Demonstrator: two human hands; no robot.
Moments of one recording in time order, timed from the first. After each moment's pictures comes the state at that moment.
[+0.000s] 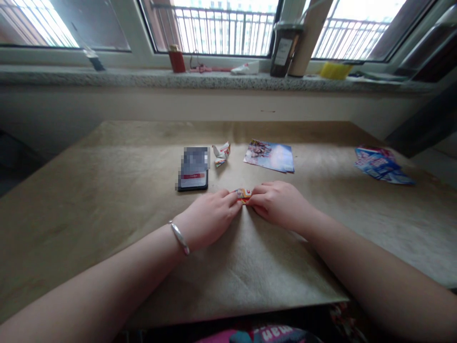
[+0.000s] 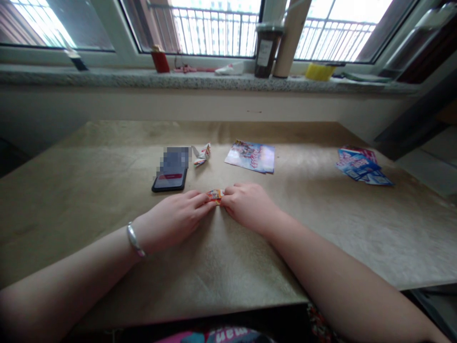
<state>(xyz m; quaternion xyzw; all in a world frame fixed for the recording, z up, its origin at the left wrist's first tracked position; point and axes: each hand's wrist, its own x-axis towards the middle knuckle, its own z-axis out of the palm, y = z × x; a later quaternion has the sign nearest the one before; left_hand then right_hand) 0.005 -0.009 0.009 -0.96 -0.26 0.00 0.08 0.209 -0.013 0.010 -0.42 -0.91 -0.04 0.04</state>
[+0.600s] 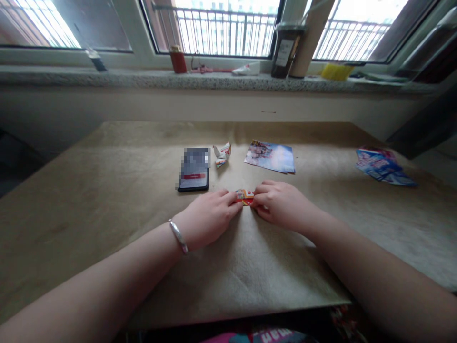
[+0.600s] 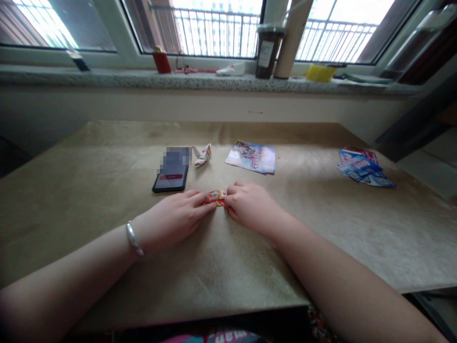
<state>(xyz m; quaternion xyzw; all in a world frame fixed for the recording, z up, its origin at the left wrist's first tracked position) 0.000 -0.004 0.011 -0.97 -0.25 -0.02 0.07 0.210 -0.010 0.013 -0.42 -0.91 -0.03 0.04</state>
